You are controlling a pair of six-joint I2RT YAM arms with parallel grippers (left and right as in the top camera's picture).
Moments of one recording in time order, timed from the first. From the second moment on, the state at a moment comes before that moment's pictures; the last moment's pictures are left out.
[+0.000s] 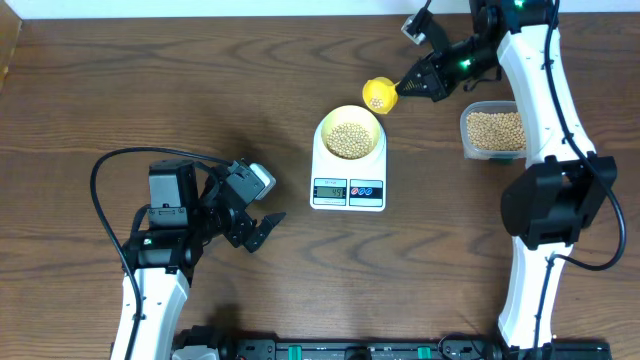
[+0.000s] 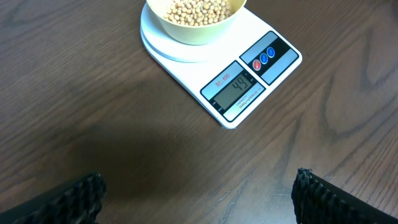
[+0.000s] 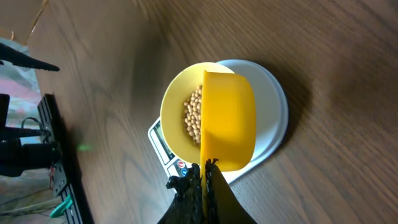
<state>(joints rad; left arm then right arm) 0.02 1.02 0.70 -0.60 0.59 0.67 0.12 2.26 2.31 -1.45 -0.79 -0.59</state>
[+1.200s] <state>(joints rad) 0.02 1.02 0.70 -0.60 0.59 0.67 0.37 2.26 2.31 -1.45 -0.39 -0.59</state>
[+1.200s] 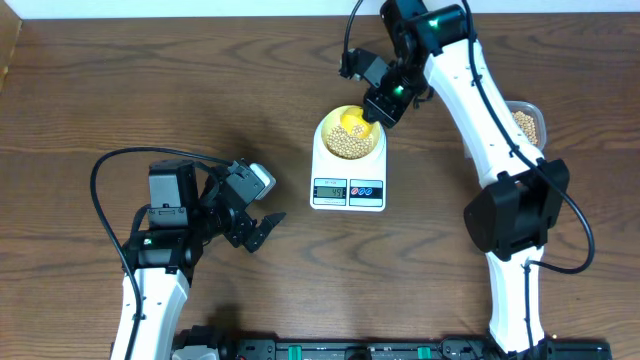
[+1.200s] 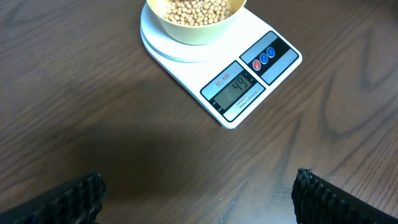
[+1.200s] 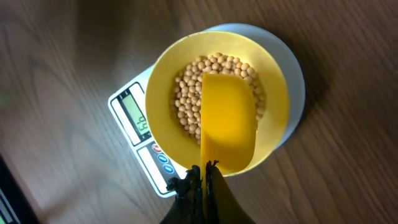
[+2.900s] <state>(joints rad) 0.02 1.02 0.70 -0.60 0.59 0.67 0.38 2.26 2.31 -1.42 -0.40 -0.58</state>
